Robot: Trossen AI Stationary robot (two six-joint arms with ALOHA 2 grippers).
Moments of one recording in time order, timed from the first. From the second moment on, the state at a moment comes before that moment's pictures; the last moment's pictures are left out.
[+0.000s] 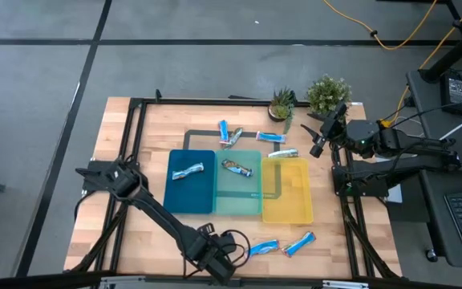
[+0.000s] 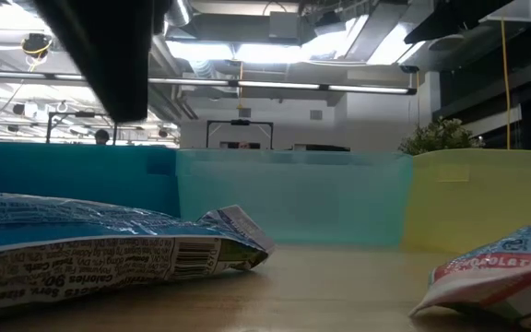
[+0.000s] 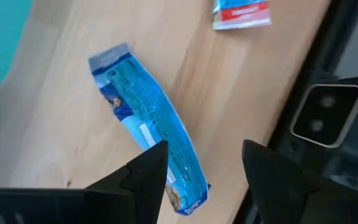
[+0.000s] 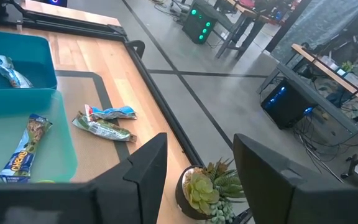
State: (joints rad) left arm -0.65 2.23 1.92 -0.98 -0.18 -1.06; right arm -0.03 0.66 0.82 -0.52 0.62 -0.22
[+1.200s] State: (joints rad) left arm -0.63 2.33 1.92 -1.03 -0.07 -1.16; right arm -0.03 0.66 0.82 -0.53 0.55 -0.22
